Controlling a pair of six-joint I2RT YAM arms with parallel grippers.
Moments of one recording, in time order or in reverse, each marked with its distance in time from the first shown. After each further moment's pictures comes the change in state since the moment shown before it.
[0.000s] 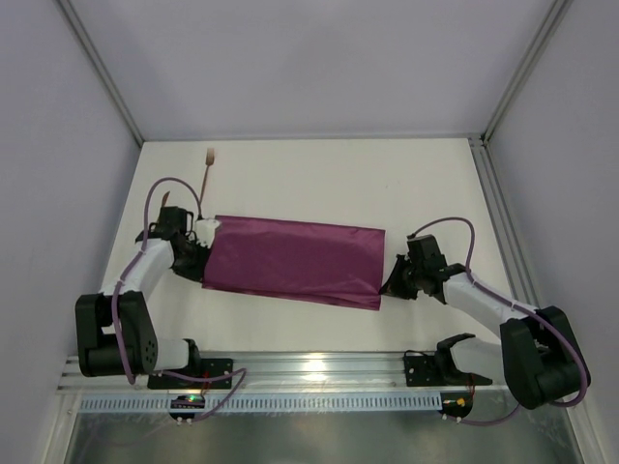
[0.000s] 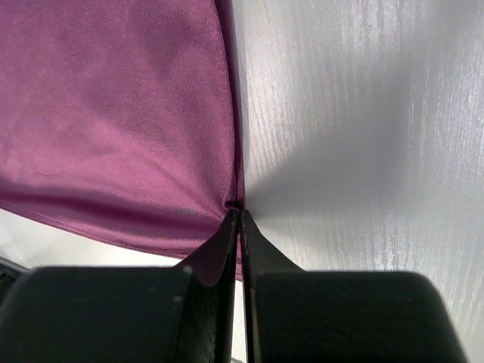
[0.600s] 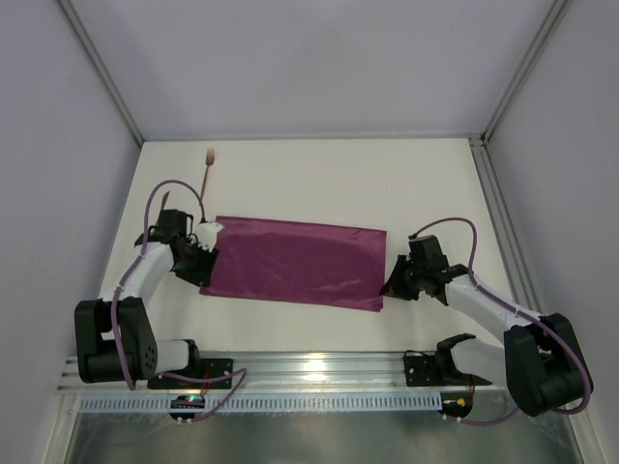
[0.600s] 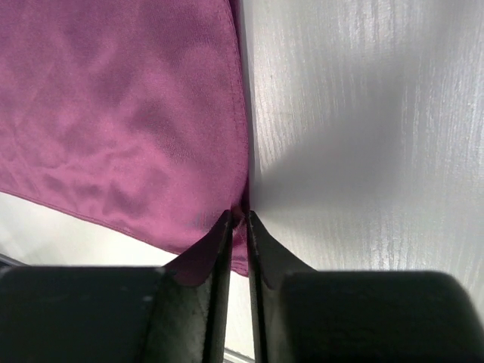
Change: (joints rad) left arm 0.000 -0.032 -0.024 -0.011 0.044 0.061; right arm 0.000 -0.042 0.003 -0.041 -0.001 -0.006
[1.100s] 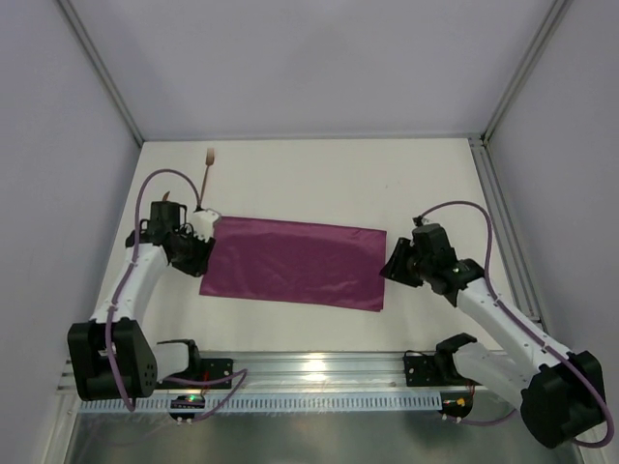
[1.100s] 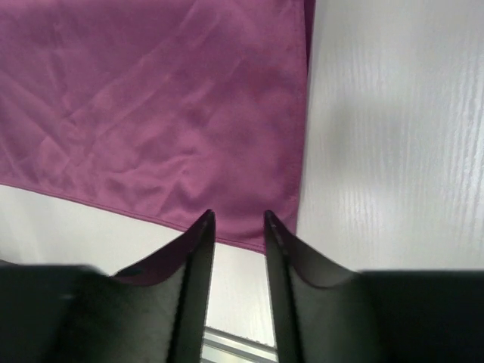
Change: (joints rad) left arm 0.000 -0.098 0.081 -0.058 0.019 0.016; right arm 0.058 -0.182 0.156 -0.185 0.134 -0.023
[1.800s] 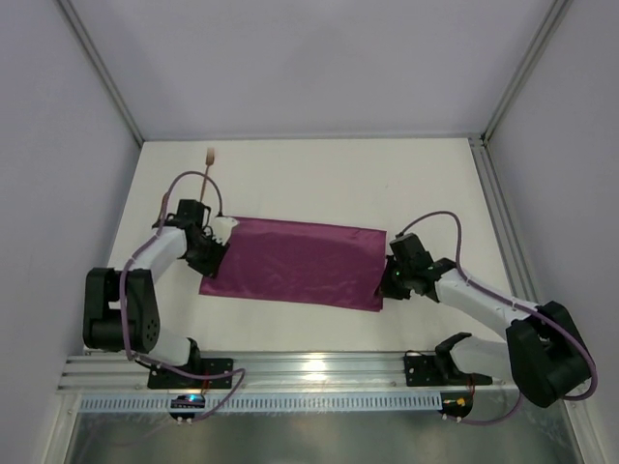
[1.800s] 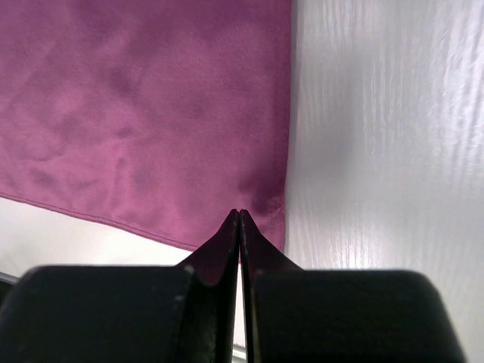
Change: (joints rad) left arm -0.104 0.280 -0.003 0.113 -0.058 0.000; right arm 0.114 0.229 -0.098 0.143 -0.003 0.098
